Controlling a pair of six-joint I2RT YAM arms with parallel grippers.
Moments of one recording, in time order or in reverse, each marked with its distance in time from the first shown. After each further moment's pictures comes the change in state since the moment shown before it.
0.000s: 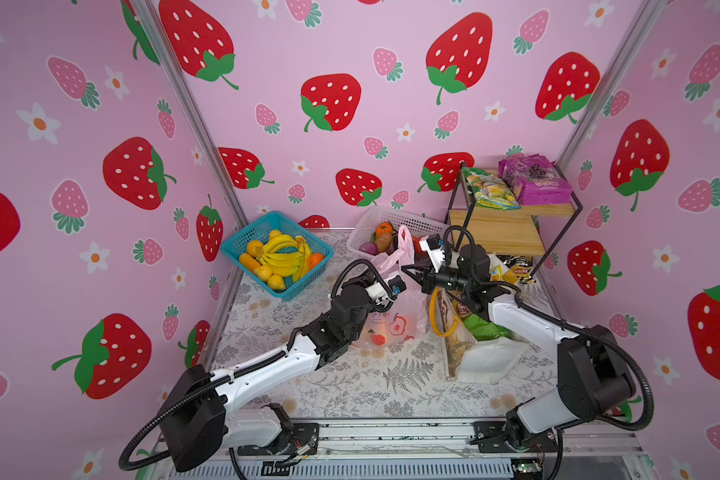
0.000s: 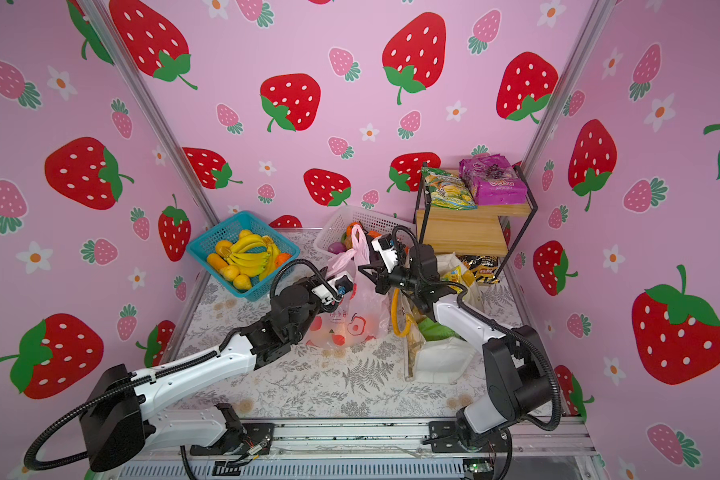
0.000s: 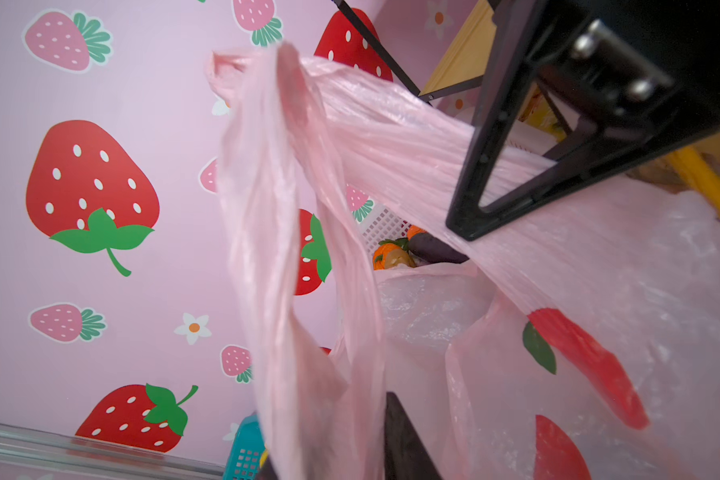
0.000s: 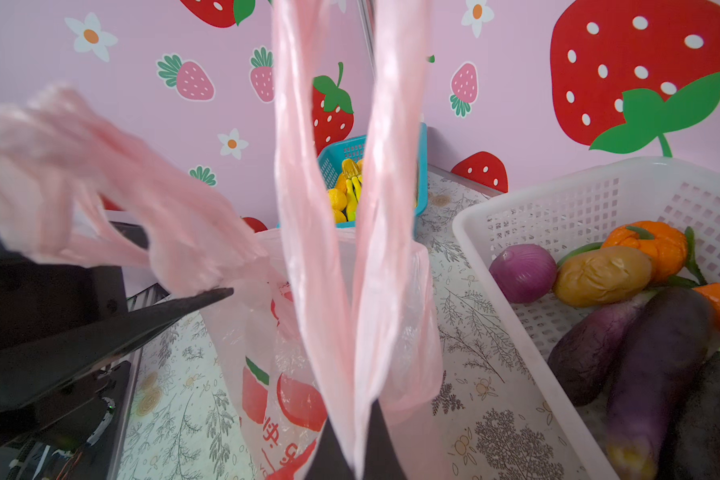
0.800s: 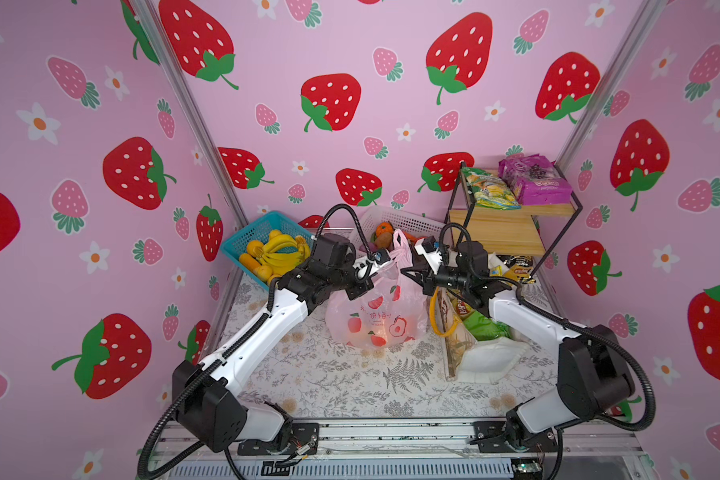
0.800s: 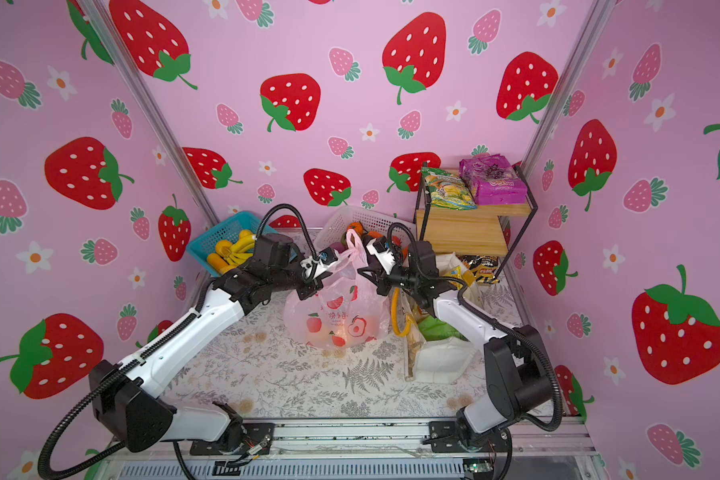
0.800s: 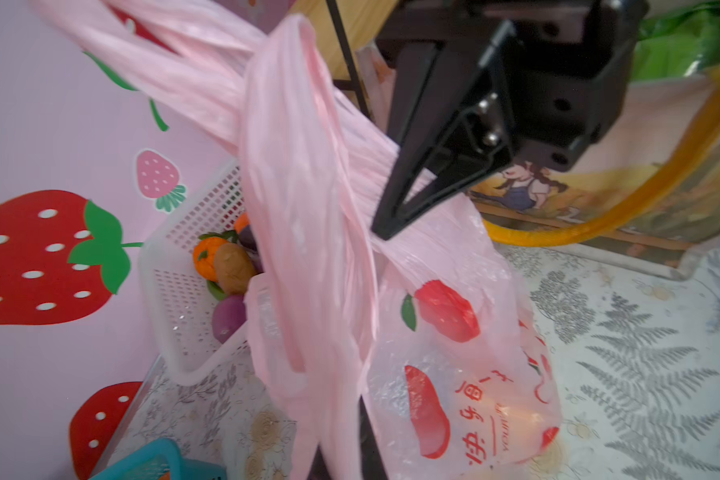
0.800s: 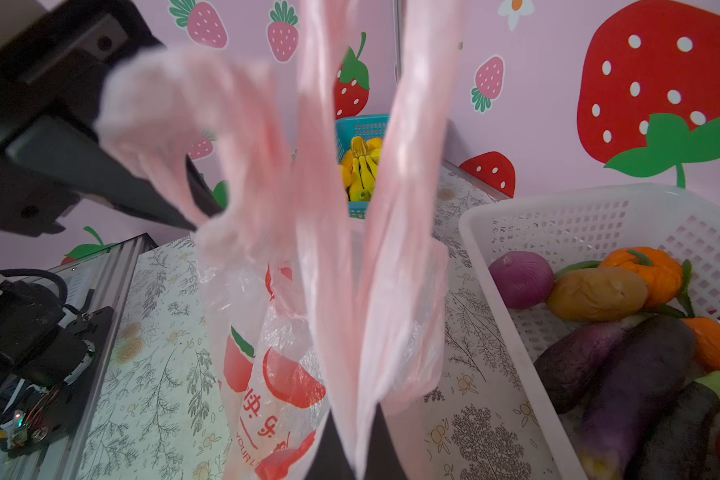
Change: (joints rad) left arm 0.309 0.142 0.502 -0.867 0.832 -0.166; right arm -0.003 0.011 0.066 -0.145 -0.031 -0.205
